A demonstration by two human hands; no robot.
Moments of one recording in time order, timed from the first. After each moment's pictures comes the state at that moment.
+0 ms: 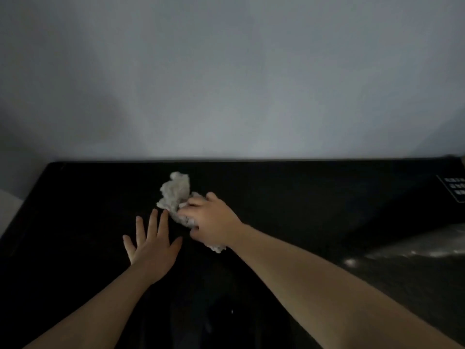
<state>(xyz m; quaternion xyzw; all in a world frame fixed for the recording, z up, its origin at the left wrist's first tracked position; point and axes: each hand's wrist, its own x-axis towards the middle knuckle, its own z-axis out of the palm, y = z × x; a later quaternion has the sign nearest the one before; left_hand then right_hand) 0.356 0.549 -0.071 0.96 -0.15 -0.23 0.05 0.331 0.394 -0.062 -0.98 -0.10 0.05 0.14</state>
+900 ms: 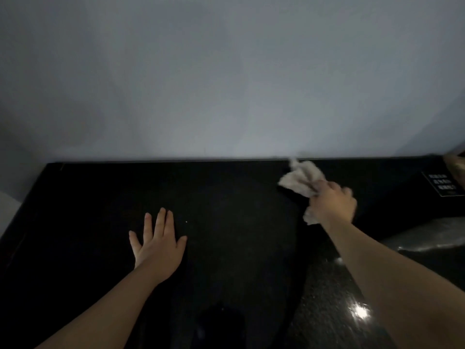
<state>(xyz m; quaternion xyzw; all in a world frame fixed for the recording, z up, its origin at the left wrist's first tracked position) 0.351 0.555 -0.068 0.96 -0.19 -0.21 0.03 0.224 0.238 -0.047 -0.87 0.49 0.00 0.04</state>
